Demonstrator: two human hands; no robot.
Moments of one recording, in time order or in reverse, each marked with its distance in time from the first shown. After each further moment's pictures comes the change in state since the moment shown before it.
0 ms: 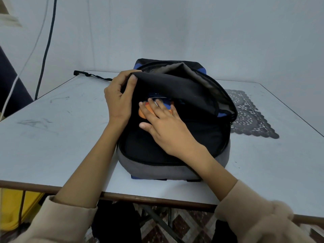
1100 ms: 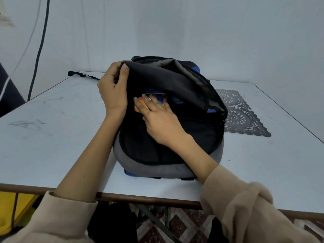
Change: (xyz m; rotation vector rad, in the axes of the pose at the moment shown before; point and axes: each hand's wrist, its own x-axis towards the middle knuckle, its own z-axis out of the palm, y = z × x) left_hand 0.017 0.005 0.012 -0.021 0.140 -0.086; right_hand 0.025 0.012 0.012 -0.037 0.066 0.005
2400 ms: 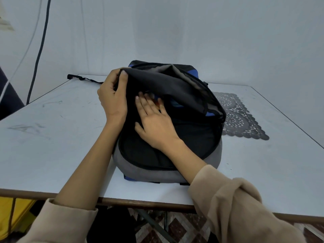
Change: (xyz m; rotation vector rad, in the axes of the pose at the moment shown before) left_hand -0.004 -0.003 0.001 0.012 0.024 -0.009; right_hand 0.011 -0.002 0.018 -0.109 0.103 0.008
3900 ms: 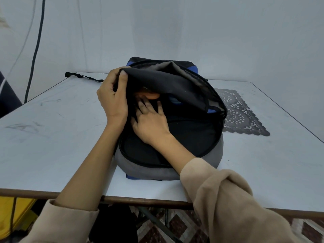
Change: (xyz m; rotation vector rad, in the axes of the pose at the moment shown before) left_hand -0.011 0.004 0.000 -0.024 0.010 0.024; right_hand 0.013 -0.013 0.006 0.060 -0.178 0.104
